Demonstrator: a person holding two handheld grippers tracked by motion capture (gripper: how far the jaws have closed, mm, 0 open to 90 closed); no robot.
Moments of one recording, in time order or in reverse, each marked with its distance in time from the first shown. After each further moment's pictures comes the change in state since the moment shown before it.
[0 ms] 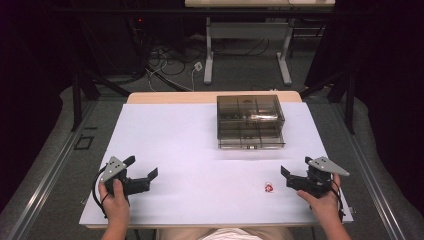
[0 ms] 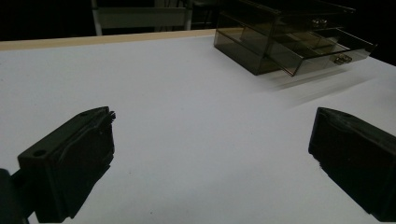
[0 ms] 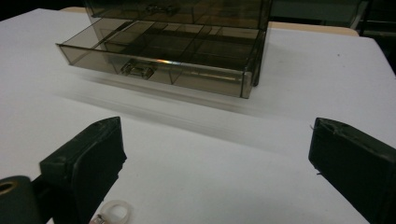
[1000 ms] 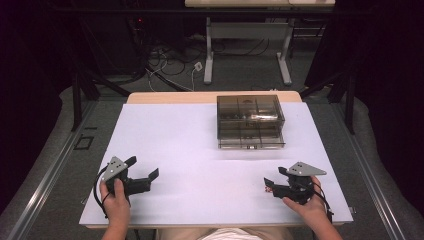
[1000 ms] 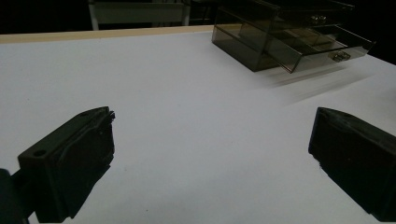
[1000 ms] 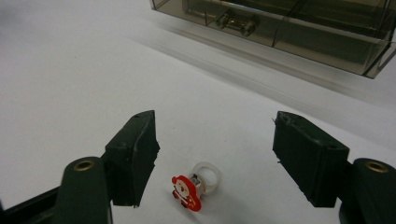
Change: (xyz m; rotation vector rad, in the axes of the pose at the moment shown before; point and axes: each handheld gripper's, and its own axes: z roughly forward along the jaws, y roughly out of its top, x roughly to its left) left arm -0.001 -0.001 0.003 0.008 -0.009 -0.018; right arm 0.040 -0.005 0.010 0.158 0.211 -0.121
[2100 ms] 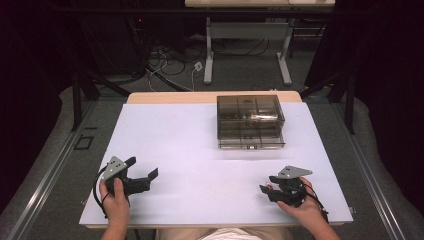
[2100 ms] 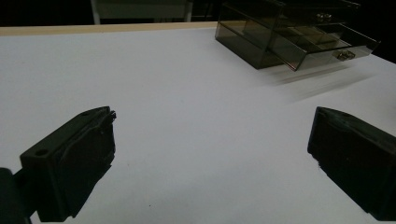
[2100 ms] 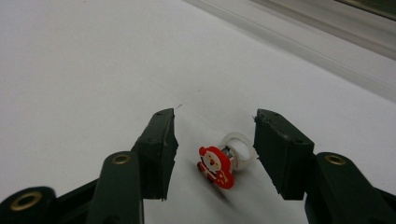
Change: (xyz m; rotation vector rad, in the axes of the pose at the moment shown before) left arm 0.002 -0.001 0.000 0.014 0.006 -0.018; right arm 0.010 -0.008 0.016 0.150 0.054 -0.066
